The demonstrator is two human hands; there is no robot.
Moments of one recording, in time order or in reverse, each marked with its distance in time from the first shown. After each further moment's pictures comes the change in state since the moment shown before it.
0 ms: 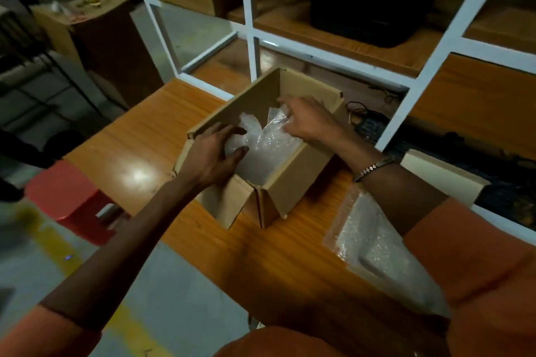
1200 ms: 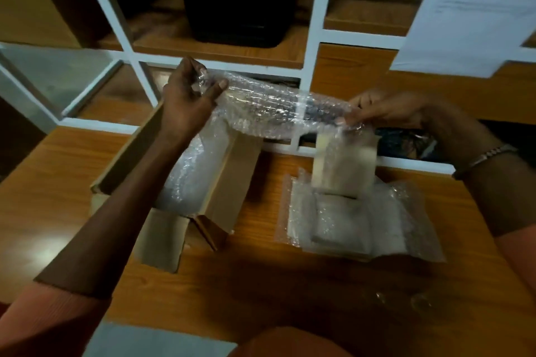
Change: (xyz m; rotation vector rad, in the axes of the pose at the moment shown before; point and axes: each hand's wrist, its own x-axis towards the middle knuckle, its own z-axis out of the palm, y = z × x) left_hand 0.127 0.116 0.008 -0.795 0.139 0.249; right_hand -0.201 0.154 -0.153 0.738 -0.272 0.407
